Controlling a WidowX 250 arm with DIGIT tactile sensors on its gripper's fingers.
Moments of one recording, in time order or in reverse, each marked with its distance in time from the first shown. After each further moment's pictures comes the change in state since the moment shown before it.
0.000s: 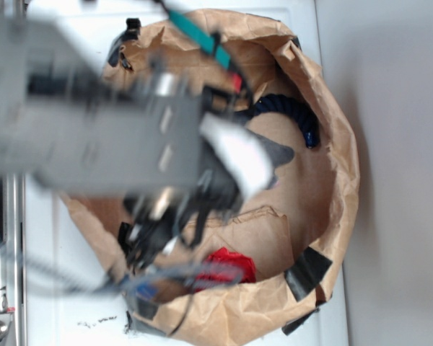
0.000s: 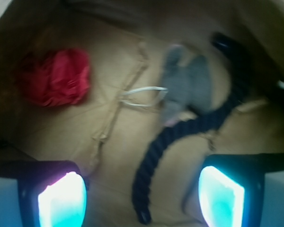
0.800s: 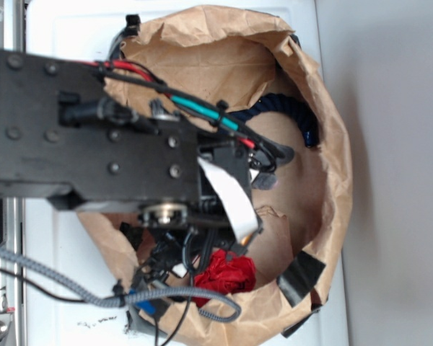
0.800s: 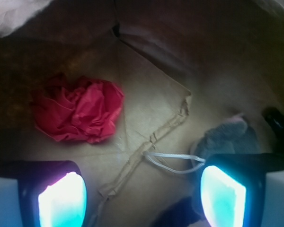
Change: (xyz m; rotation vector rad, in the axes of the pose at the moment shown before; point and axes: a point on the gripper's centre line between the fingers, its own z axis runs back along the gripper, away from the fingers) arm 0.026 -0.002 -0.020 -0.052 -0.176 -0.208
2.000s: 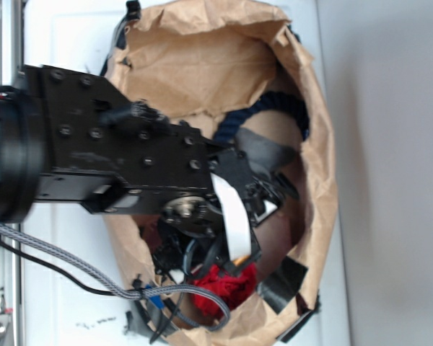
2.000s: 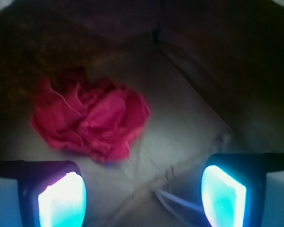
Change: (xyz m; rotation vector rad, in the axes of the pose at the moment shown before) arm 0.012 -0.011 -0.028 -0.091 -0.102 -0.298
